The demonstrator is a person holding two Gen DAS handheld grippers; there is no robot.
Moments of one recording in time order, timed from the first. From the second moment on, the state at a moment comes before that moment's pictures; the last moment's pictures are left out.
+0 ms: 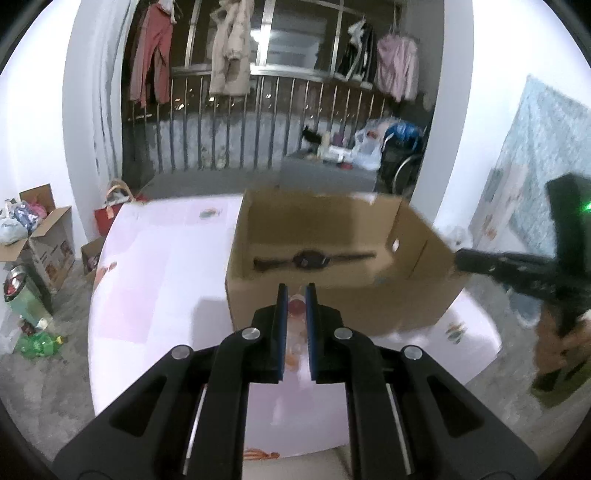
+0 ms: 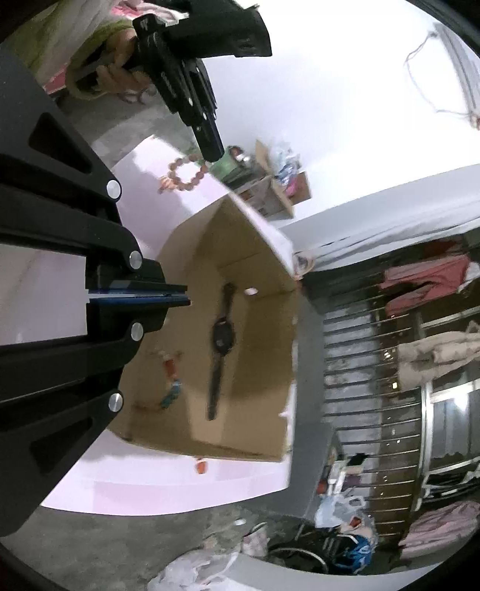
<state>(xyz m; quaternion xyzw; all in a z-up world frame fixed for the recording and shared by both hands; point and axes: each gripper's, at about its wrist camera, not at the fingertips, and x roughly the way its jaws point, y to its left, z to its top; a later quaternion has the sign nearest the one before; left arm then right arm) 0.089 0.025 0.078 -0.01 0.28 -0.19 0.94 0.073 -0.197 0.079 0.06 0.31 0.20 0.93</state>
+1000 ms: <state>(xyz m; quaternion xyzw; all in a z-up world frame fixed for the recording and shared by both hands) 0.267 -0.039 0.026 -0.02 0.40 -0.21 0.89 0.215 -0.215 0.044 0.10 0.41 0.14 0.90</state>
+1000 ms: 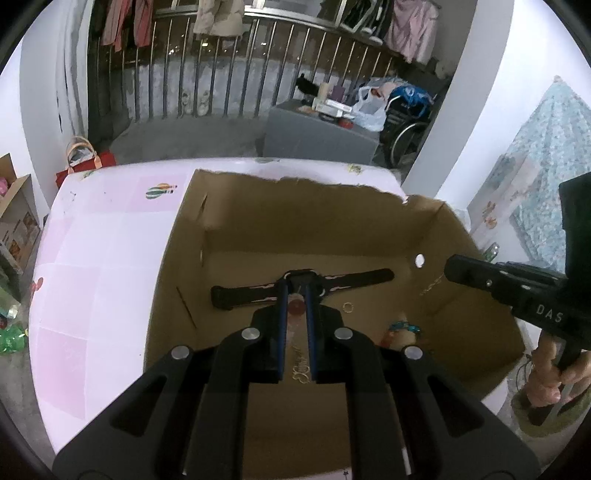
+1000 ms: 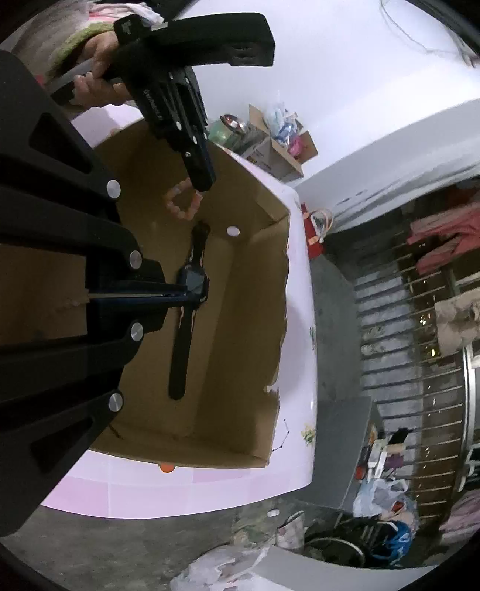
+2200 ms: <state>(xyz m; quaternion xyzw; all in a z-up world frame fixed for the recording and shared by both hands) 0.229 0.058 0.022 -0.13 0.44 -0.09 0.88 0.135 -0.295 0.008 0.27 0.44 0.07 0.86</state>
